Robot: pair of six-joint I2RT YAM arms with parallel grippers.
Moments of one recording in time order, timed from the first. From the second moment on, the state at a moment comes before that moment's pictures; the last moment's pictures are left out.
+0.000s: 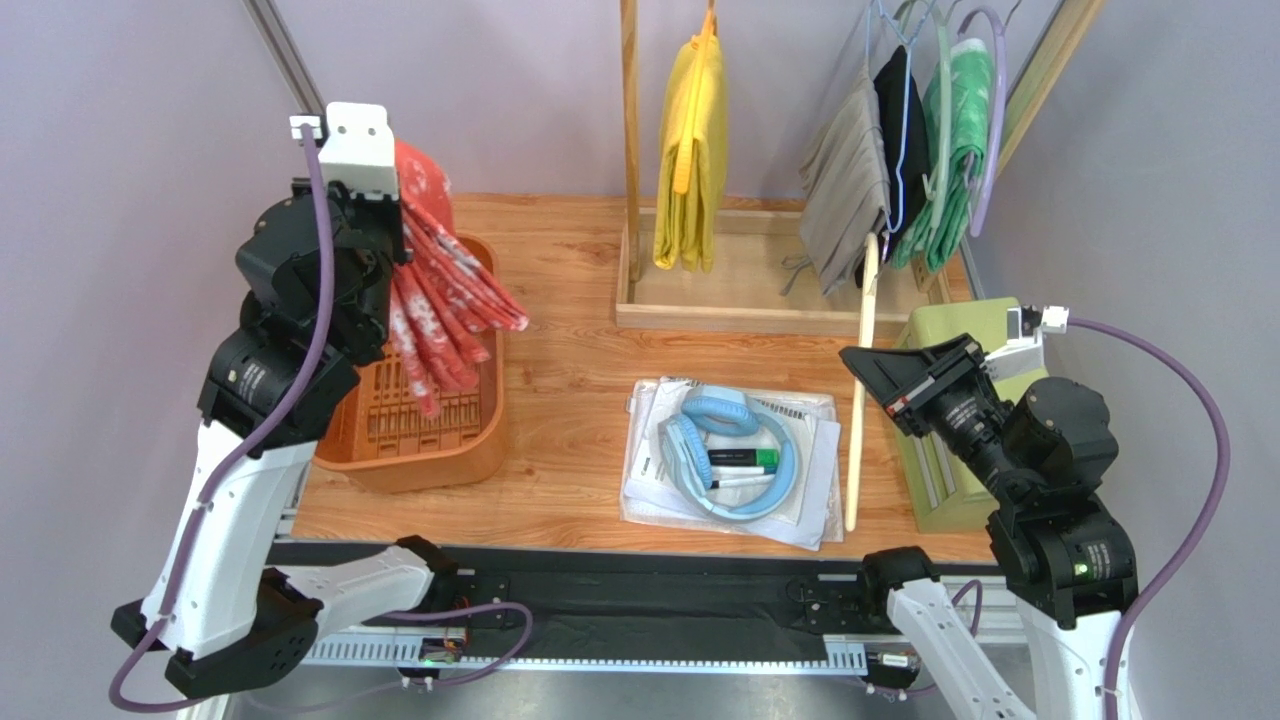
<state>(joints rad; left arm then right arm) -0.55 1.10 1.77 -0.65 -0.70 0.23 0.17 0.55 1.17 -0.77 -0.26 1.01</state>
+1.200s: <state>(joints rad) -0.39 1.18 1.29 -0.64 -0.90 0.12 0.17 0.59 1.16 -0.67 -0.38 1.01</state>
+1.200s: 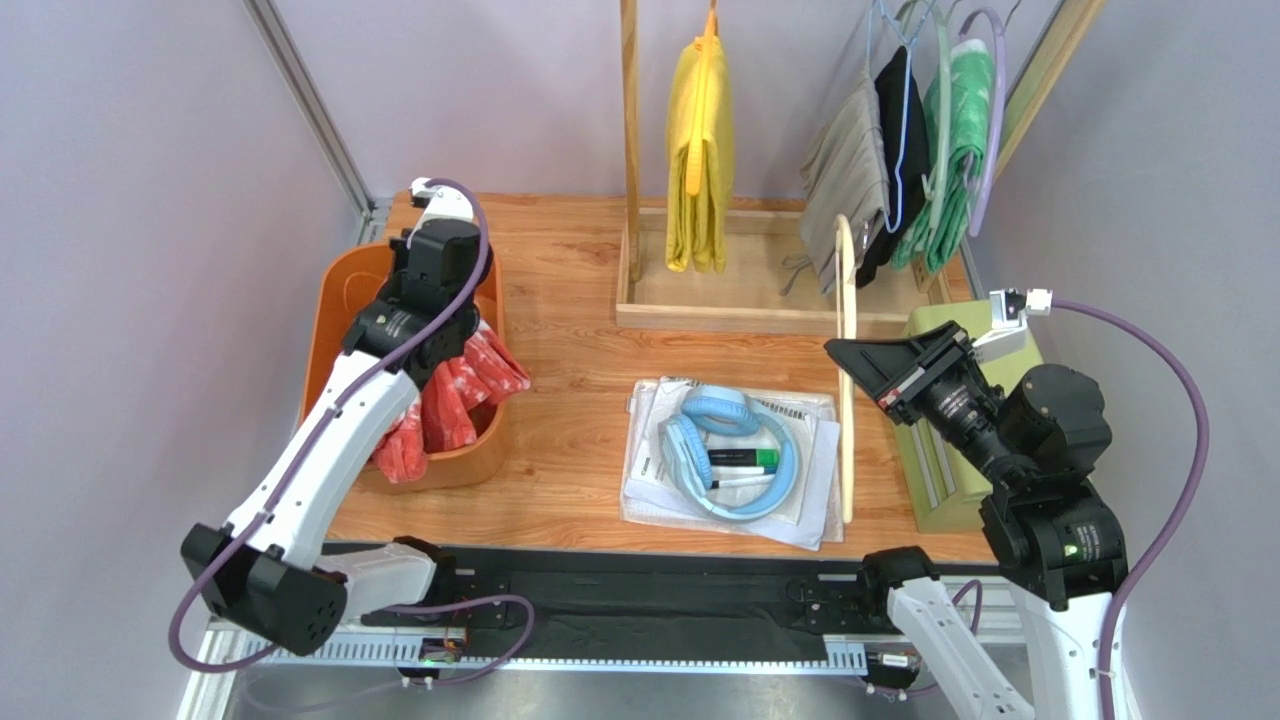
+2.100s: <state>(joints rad) -0.27 1.44 1.35 -0.62 -0.65 -0.03 0.17 0.66 1.15 -0.65 -0.41 1.00</state>
